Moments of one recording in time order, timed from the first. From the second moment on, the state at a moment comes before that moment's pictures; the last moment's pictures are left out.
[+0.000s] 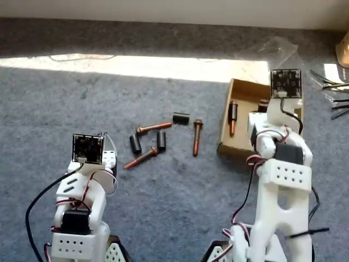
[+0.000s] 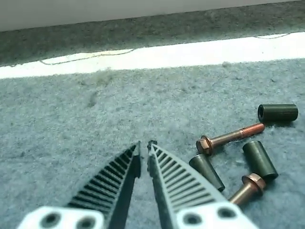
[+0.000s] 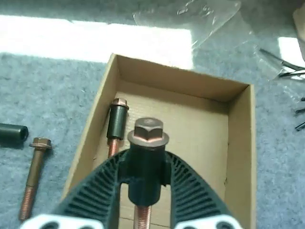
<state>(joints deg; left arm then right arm) -2.1 -103.8 95.9 41.8 0.3 6.2 -34.1 42.2 40.7 13.8</state>
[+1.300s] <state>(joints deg) -2.1 -103.8 95.9 42.9 0.3 1.0 25.4 -2.8 50.9 13.8</state>
